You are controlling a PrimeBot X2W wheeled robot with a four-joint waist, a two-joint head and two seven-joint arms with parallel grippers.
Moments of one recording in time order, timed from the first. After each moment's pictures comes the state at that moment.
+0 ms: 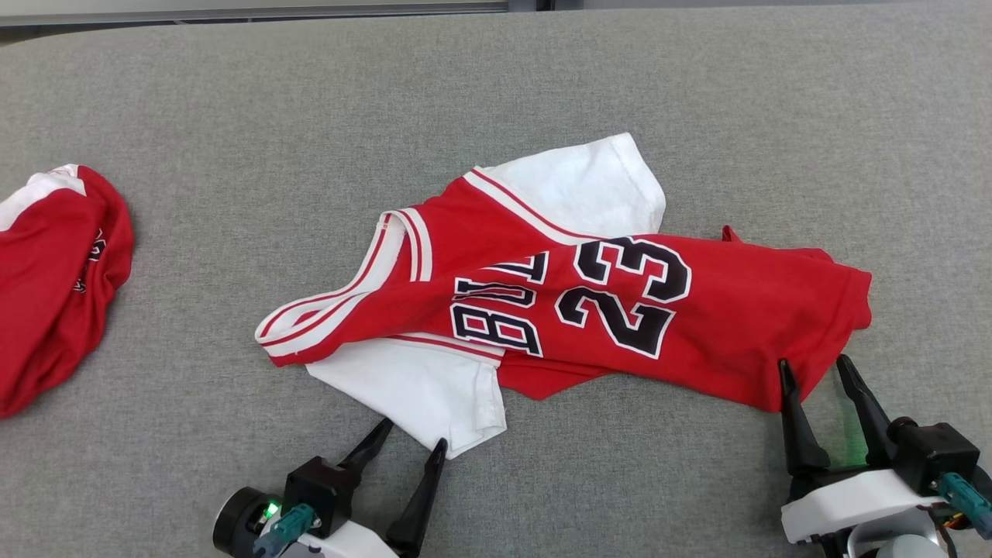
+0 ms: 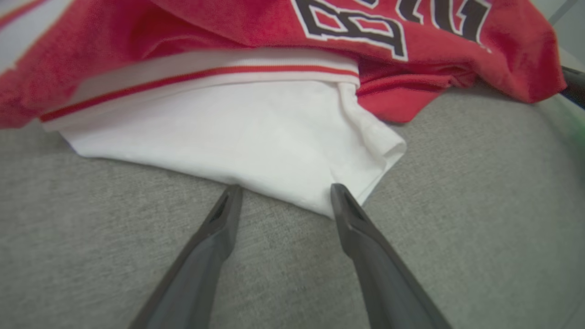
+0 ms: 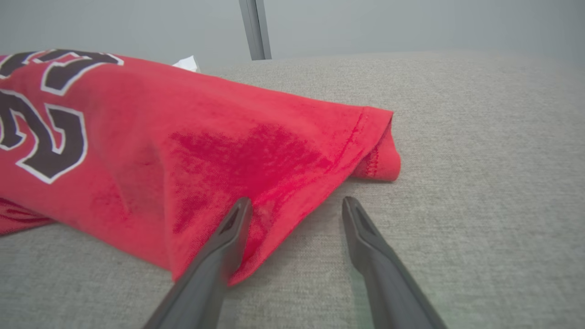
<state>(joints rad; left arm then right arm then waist) -0.03 0.25 -0.51 0.08 -0.37 0.03 -0.03 -0.10 -0.13 0.07 0.36 0.20 0.13 -0.26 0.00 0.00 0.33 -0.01</state>
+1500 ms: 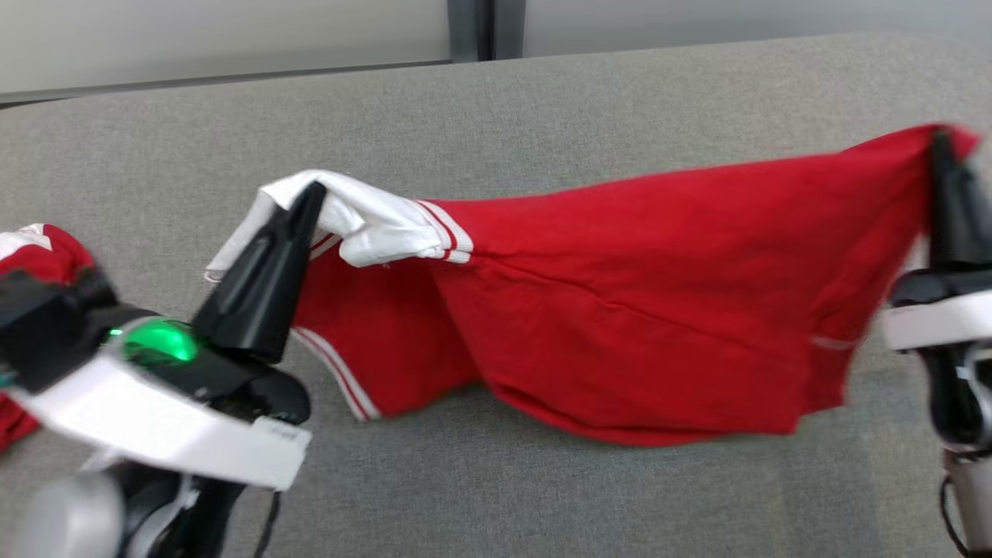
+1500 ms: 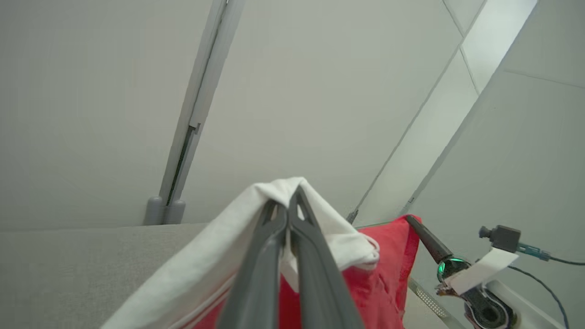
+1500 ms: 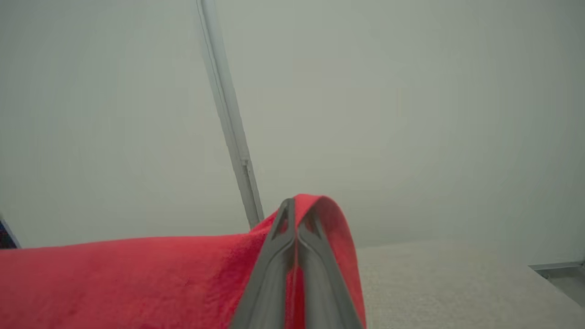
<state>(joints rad) -0.21 0.36 -0.22 -0.59 -0.86 0.10 0.24 -0.36 -0.33 0.05 0.09 0.52 0.13 -0.16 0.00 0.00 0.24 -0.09</state>
